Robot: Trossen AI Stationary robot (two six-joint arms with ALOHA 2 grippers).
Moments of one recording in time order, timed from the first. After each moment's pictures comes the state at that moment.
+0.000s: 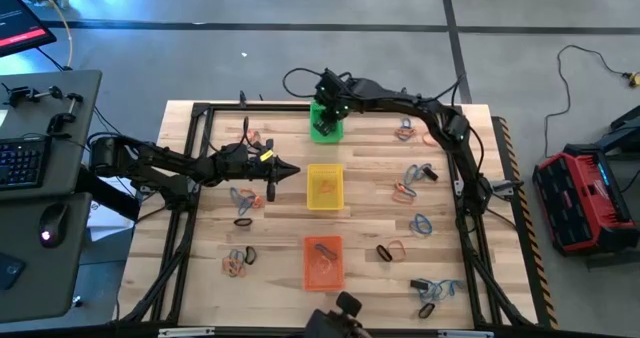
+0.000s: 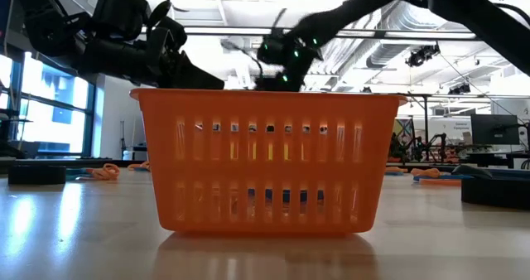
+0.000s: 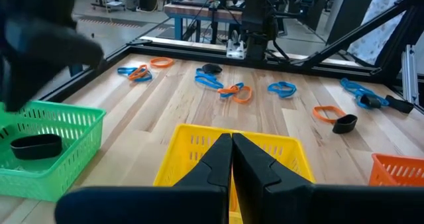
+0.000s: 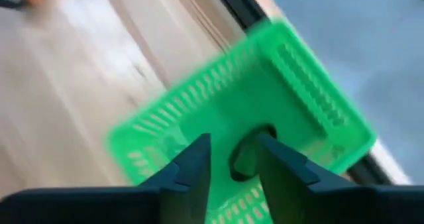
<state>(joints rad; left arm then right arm) 0.23 1.36 0.31 0.87 0.12 -0.05 -0.51 2.19 1.91 -0.76 0.04 0.03</state>
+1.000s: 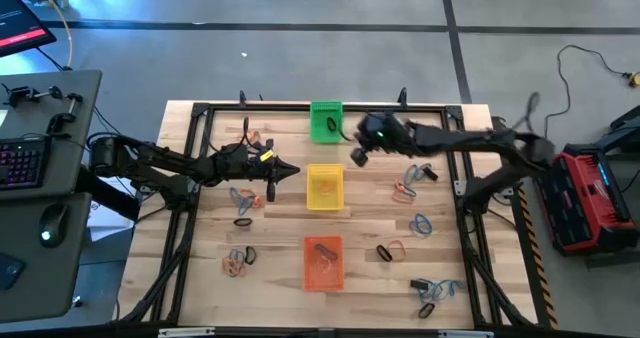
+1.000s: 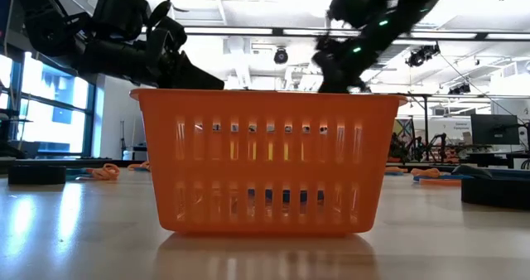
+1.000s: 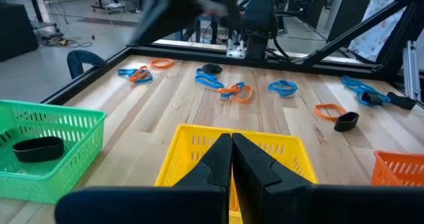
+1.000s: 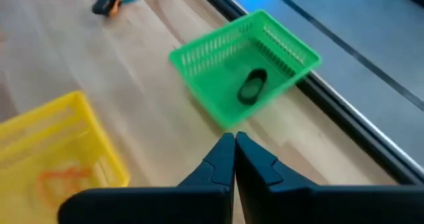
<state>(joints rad) 0.23 1.36 0.31 0.86 0.12 -0.03 -0.32 1.43 0.90 -0.16 0.27 0.14</state>
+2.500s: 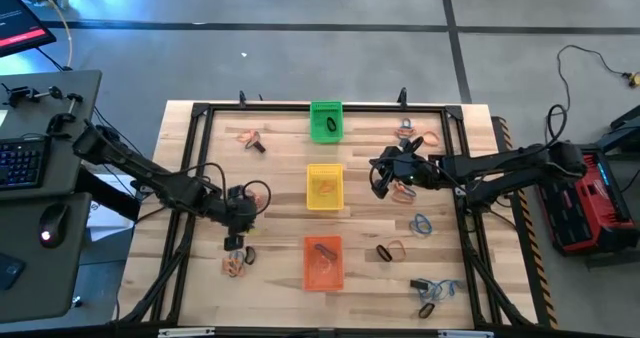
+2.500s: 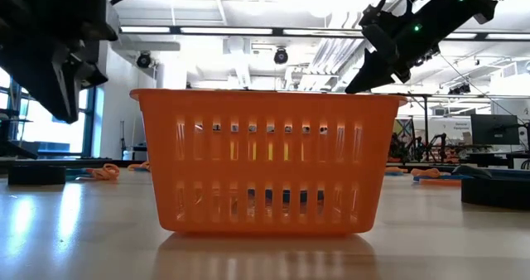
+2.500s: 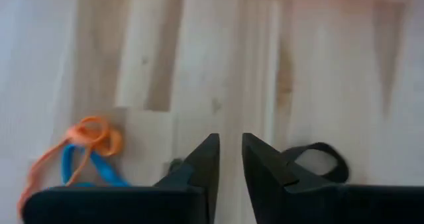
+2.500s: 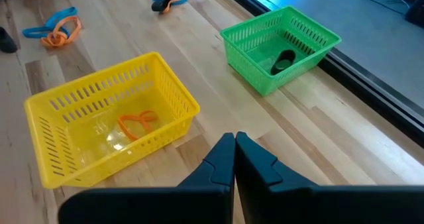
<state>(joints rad) -0.42 1.10 0.61 -0.62 -0.16 -0.50 -0.01 1.15 0.64 -0.14 0.48 0.29</state>
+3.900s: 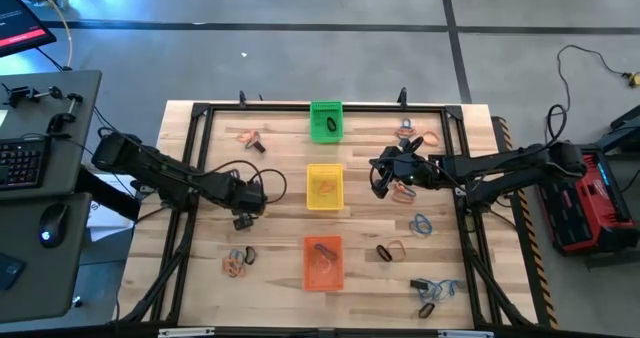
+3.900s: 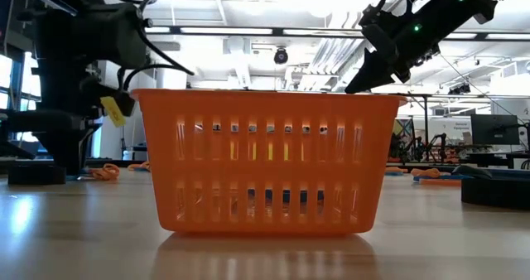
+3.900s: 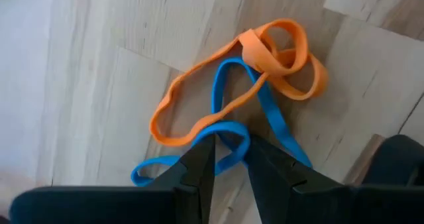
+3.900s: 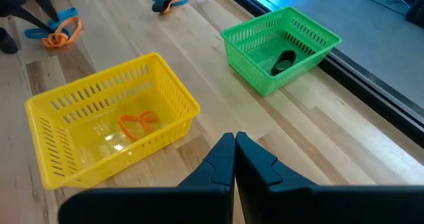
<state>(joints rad) -0.16 1.42 0.61 -0.79 -0.26 -0.49 -0.01 1.15 0.64 -0.14 0.48 0.29</state>
